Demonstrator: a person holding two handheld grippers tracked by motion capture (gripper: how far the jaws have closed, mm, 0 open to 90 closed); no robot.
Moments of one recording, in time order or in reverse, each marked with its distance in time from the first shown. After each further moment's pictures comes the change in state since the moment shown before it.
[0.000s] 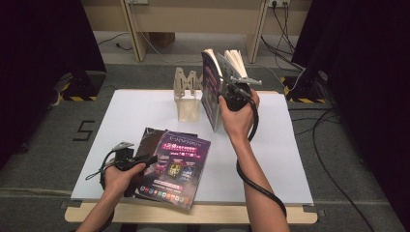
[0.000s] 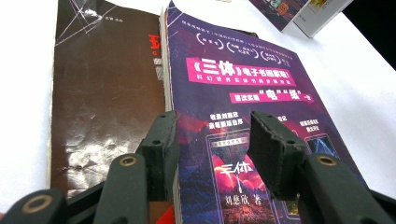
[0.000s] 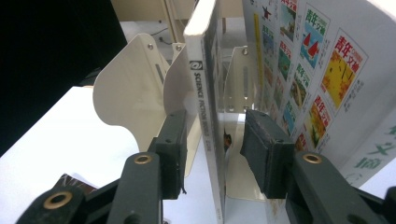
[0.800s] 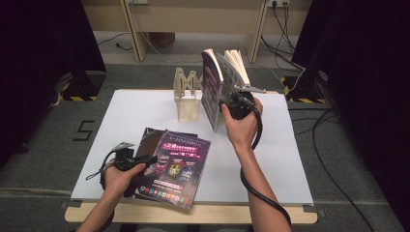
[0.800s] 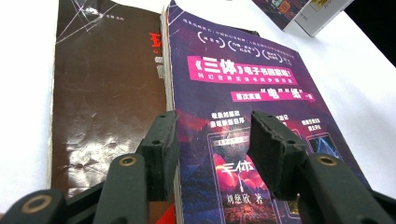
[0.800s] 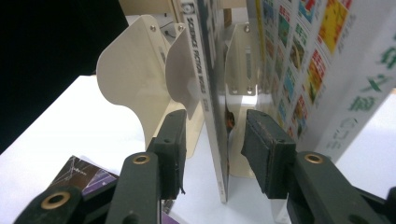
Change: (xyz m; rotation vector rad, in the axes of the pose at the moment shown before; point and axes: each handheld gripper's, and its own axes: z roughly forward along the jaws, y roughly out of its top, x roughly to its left) left arm 0.000 -0.001 0.000 0.004 0.005 -0.001; right arm -0.007 -0.021 -0.009 0.025 0.024 0.021
